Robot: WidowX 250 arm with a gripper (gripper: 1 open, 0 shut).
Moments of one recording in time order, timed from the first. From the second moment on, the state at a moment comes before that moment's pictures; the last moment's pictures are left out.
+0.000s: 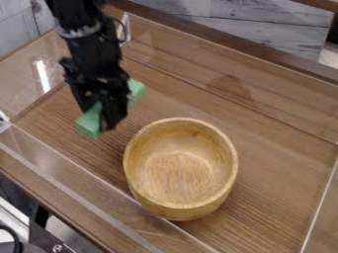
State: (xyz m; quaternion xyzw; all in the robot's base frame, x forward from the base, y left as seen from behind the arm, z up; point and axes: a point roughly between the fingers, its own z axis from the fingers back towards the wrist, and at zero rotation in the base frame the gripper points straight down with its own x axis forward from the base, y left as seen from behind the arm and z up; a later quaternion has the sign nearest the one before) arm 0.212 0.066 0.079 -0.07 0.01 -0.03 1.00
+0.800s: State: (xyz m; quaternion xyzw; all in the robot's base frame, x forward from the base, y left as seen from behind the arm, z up) arm 0.218 0.062 0.066 -0.06 0.01 -0.04 1.00
